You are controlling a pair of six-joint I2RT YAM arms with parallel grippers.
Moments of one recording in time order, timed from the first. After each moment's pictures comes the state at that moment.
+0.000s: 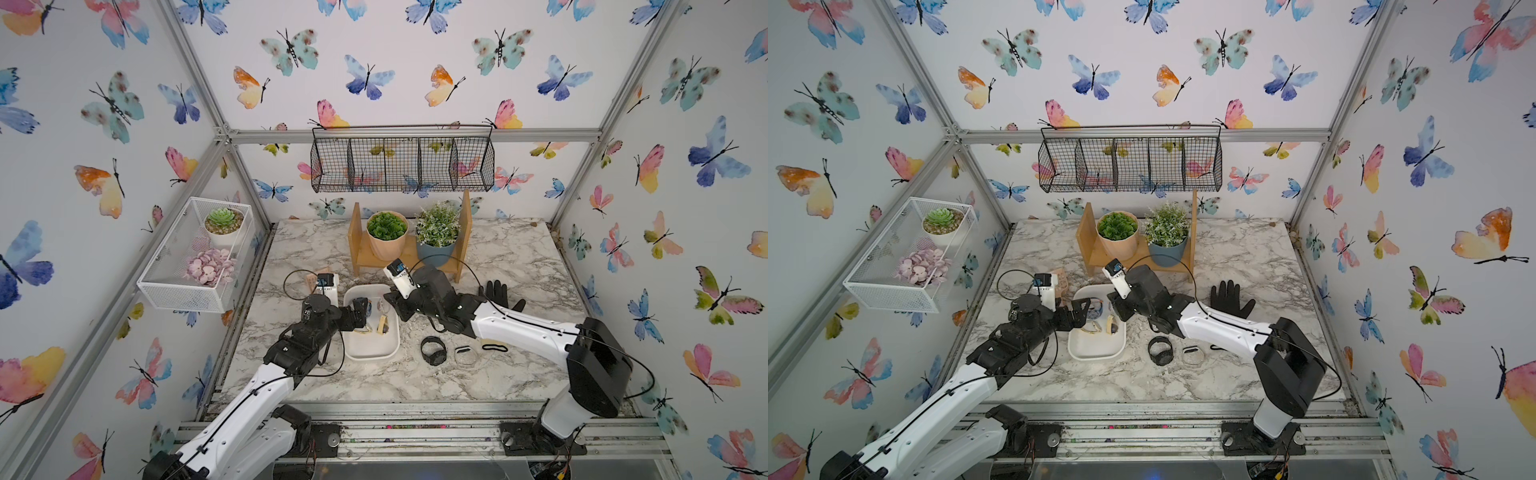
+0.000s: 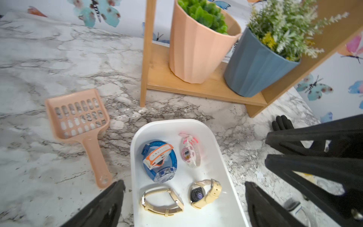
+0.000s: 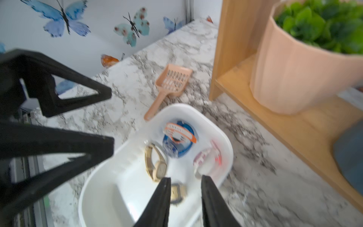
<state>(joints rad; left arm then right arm) -0.49 0.88 0.56 -0.14 -0.03 -0.36 0.91 1.59 1.09 -0.06 0.00 0.07</state>
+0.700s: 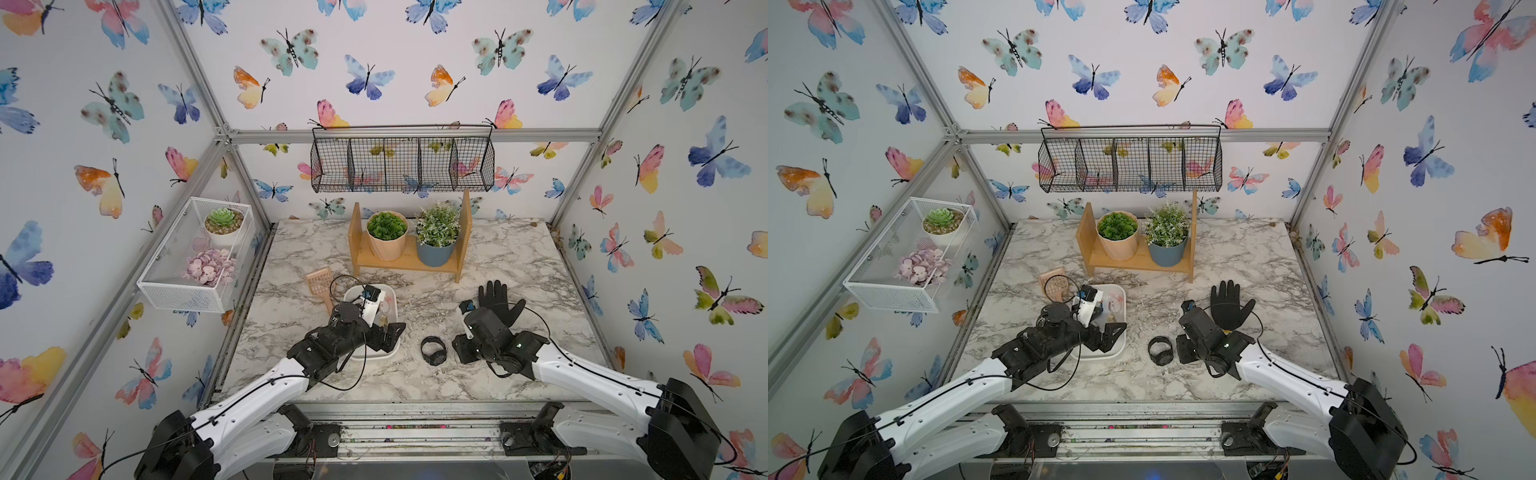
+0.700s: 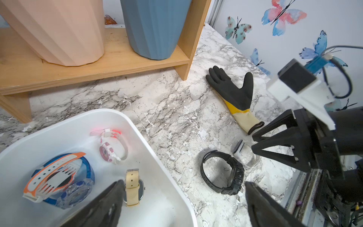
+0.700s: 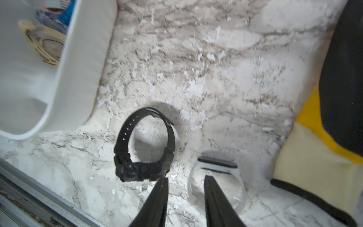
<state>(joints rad) -0.72 0.98 0.54 0.00 0.14 -0.23 0.81 1.15 0.61 -0.46 0.08 0.49</state>
